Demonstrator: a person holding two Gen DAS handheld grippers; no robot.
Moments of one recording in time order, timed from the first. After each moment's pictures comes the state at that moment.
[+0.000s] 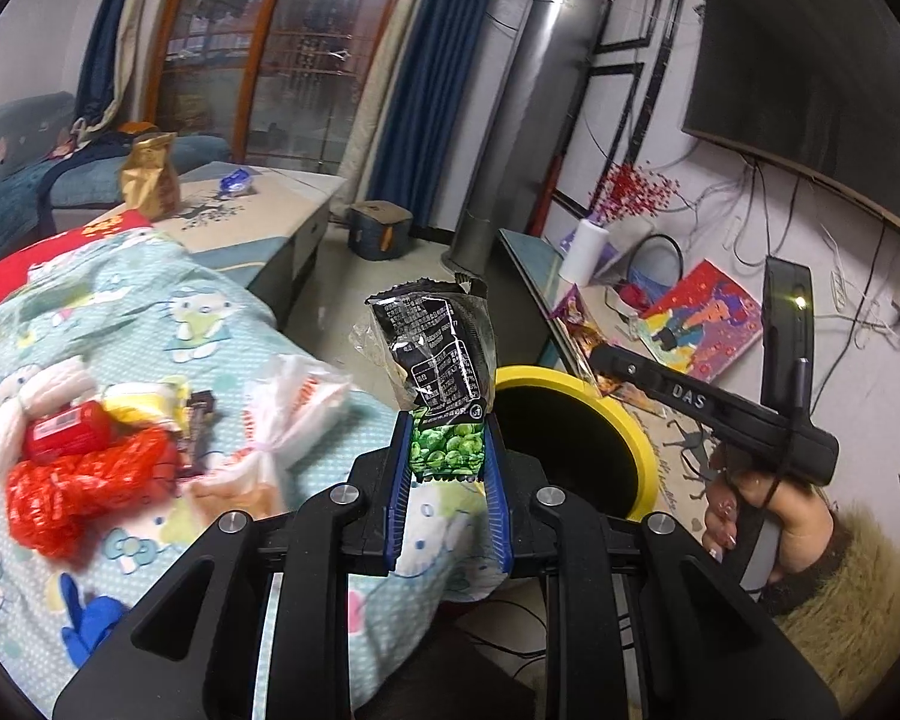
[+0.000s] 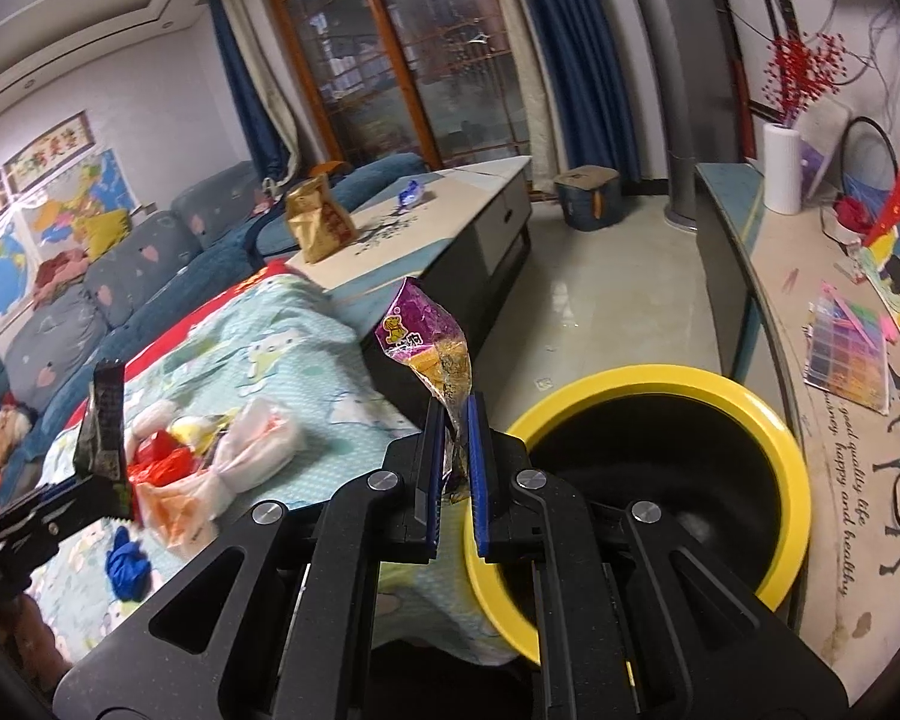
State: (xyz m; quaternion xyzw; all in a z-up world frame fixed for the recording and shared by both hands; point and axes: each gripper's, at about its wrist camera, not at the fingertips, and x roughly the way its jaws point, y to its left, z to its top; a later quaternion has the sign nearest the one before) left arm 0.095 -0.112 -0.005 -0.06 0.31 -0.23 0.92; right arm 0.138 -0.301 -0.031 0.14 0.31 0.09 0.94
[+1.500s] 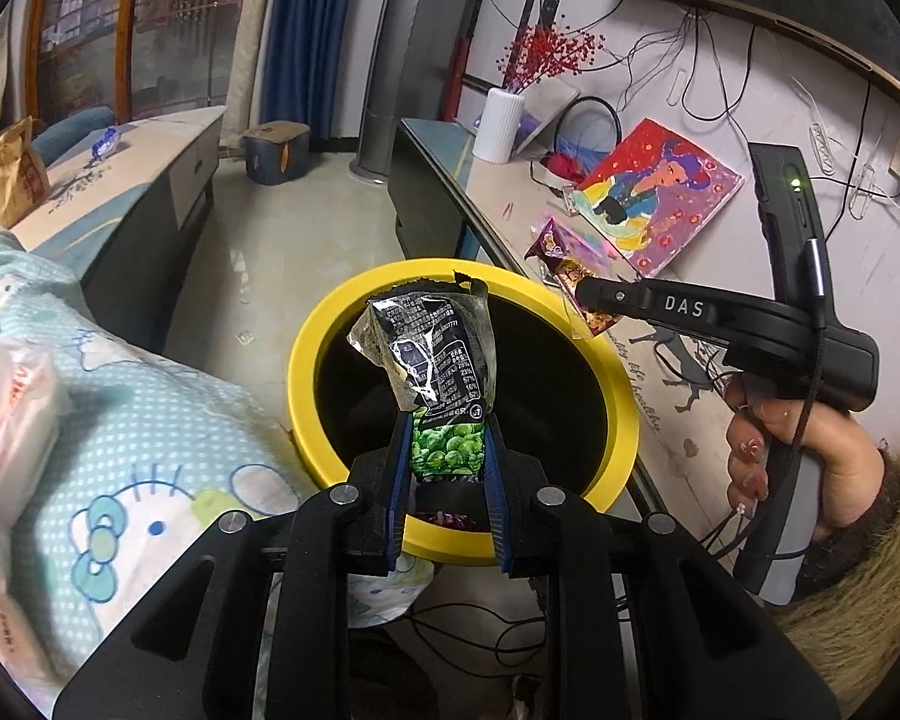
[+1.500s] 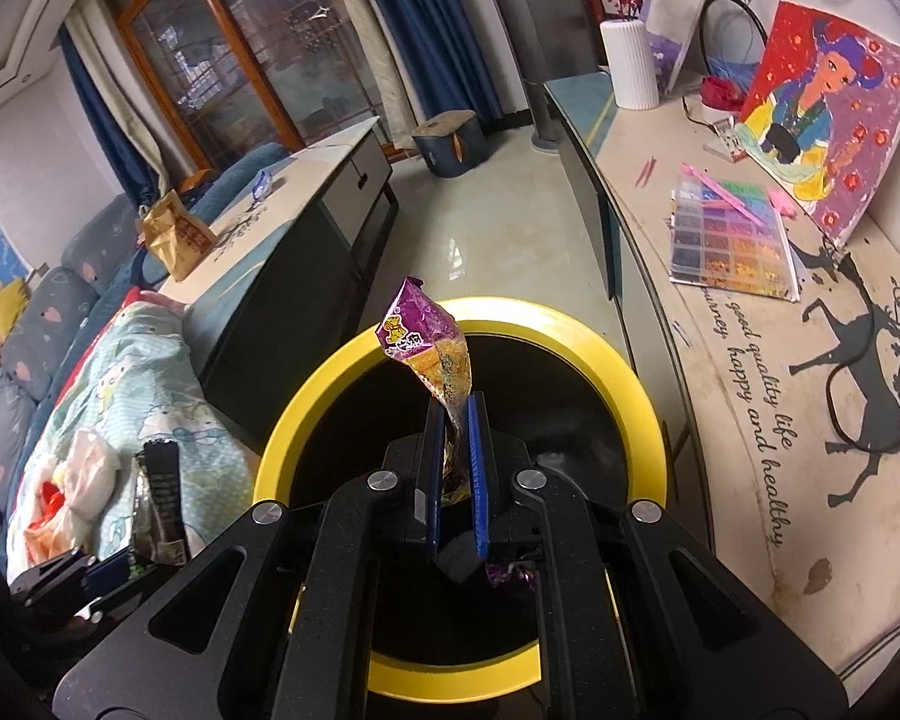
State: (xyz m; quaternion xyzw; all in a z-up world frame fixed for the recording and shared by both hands) left arm 0.160 -0.252 -0.095 0.03 0.40 -0.32 0.86; right arm 0.151 -0.417 -0.103 0.21 0.37 -0.04 0.90
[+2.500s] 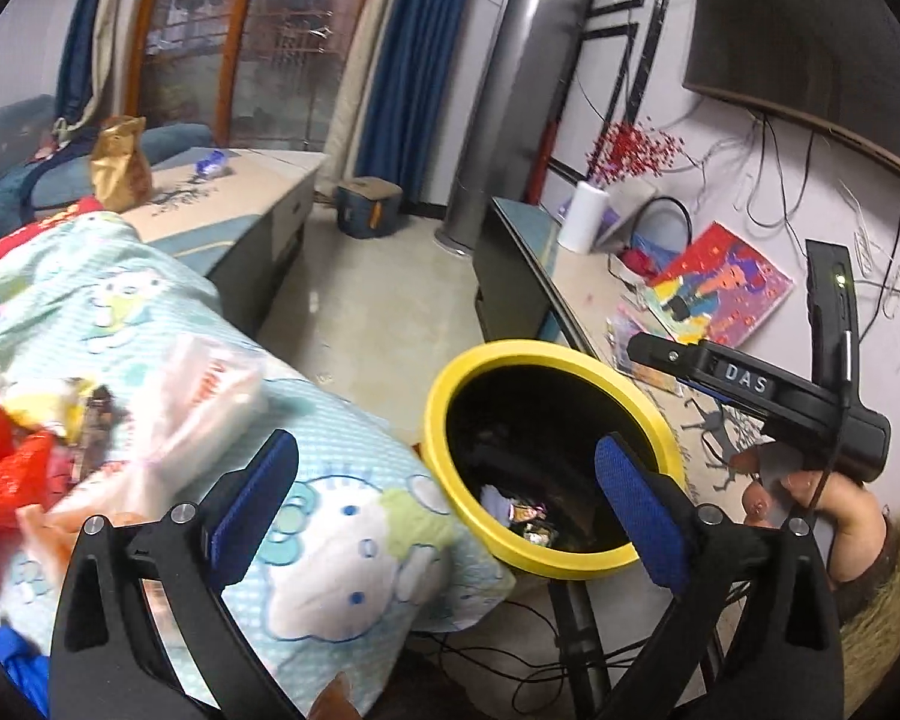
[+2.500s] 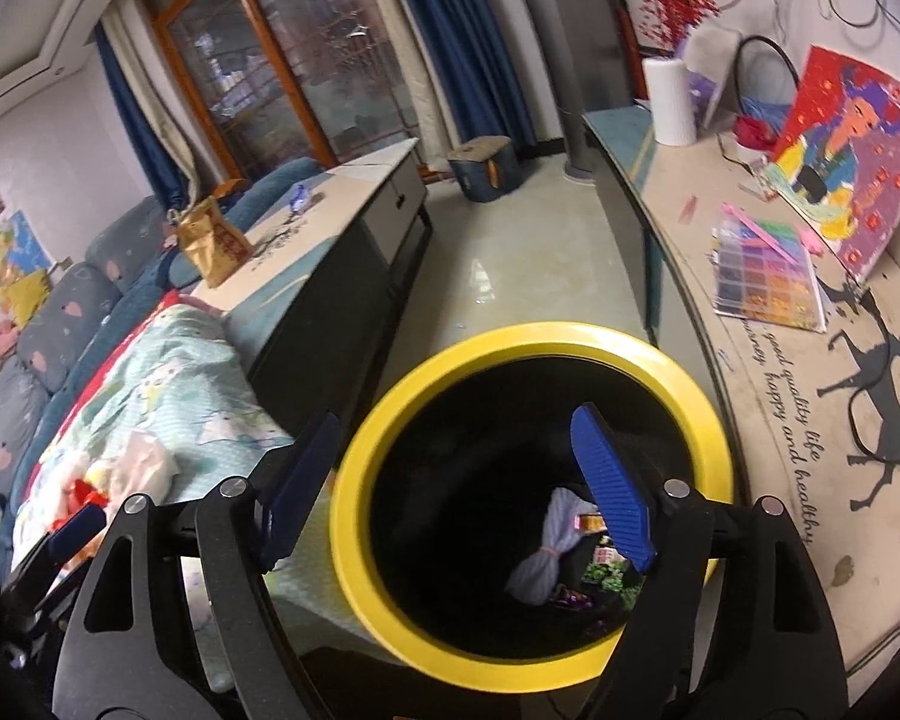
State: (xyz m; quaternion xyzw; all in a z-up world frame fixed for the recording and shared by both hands) left arm 0.137 -0.166 -0.051 -0.04 0.33 -0.22 0.92; right arm 0.146 -0.364 -0.068 0.19 0.34 -0.01 0.92
